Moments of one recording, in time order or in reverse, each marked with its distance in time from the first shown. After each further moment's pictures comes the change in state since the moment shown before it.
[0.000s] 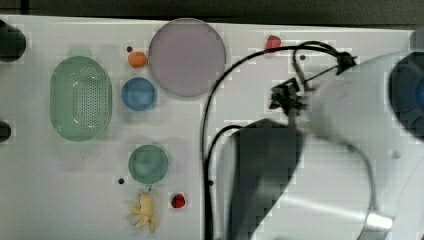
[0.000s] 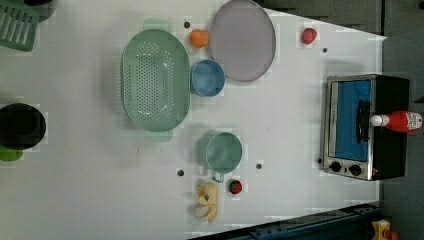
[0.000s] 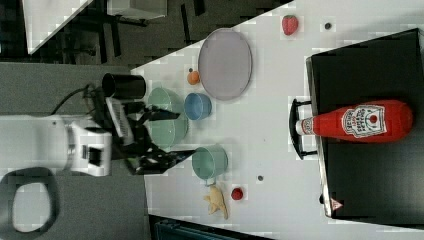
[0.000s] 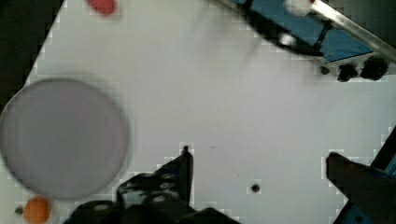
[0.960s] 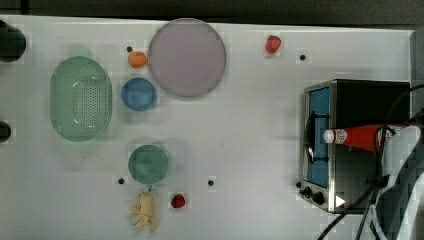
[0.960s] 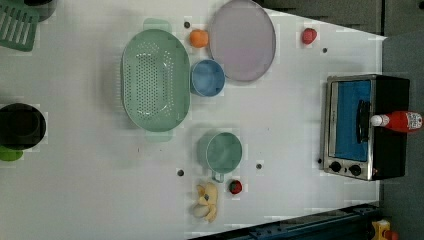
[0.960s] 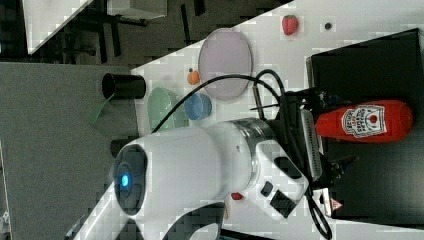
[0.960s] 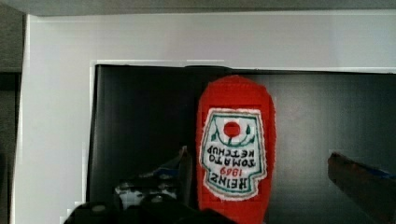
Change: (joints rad) arm -0.042 0.281 -0.423 0.002 0.007 0.432 -0.006
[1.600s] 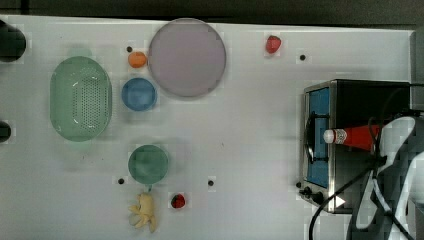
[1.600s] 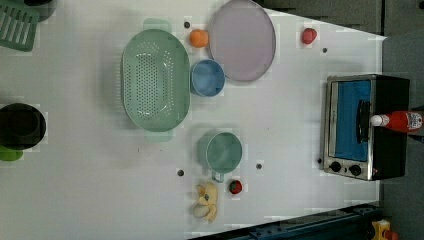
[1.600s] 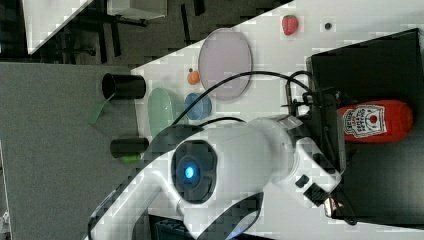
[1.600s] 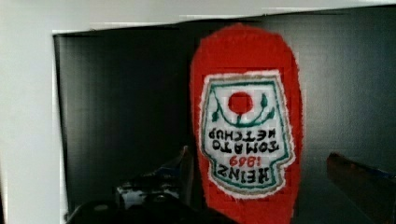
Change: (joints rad) arm -0.026 0.112 0.003 -0.022 0.189 0.030 0.000
